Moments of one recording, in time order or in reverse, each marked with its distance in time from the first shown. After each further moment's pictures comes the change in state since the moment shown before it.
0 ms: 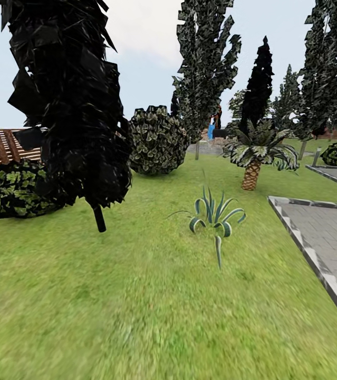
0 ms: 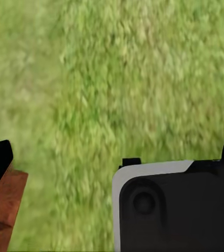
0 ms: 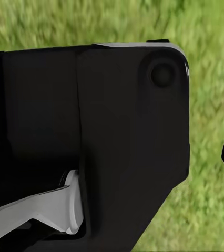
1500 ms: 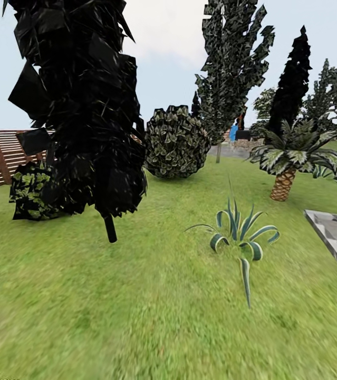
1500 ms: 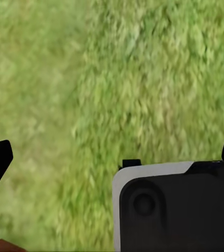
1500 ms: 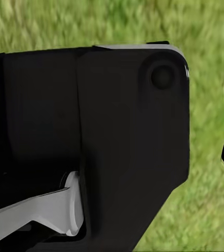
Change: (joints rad) left arm 0.001 0.000 0.000 -0.001 -0.001 0.000 0.000; right arm 0.000 0.000 0.000 0.000 0.000 0.000 0.000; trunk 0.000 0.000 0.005
